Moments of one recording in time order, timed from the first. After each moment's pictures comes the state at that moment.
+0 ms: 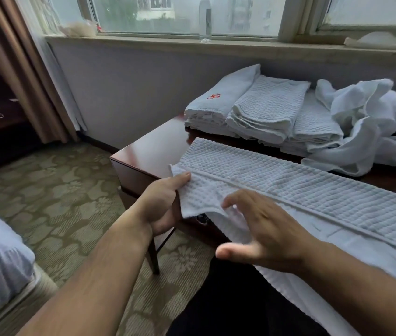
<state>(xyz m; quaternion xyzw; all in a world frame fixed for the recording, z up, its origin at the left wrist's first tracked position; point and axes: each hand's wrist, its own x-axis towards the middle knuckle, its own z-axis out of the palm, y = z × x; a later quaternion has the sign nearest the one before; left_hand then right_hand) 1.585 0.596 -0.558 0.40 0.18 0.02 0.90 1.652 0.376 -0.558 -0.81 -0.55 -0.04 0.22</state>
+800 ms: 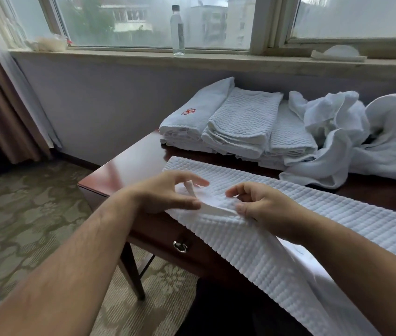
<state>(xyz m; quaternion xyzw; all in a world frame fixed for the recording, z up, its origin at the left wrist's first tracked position) 1.674 0.633 -0.529 0.93 -0.07 -0.06 0.36 1.729 0.377 -0.537 -0.78 -0.27 0.25 0.51</state>
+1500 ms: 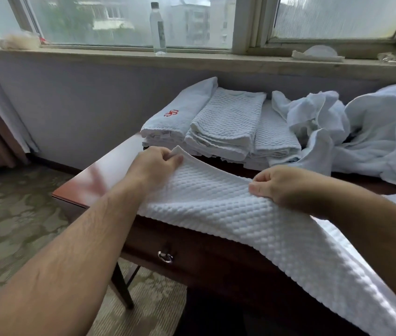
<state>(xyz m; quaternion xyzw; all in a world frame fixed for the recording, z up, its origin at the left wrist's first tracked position) 1.739 0.639 -0.535 0.91 0.16 0.17 0.34 1.766 0.345 -0.483 -0.92 -0.21 0.19 0.27</state>
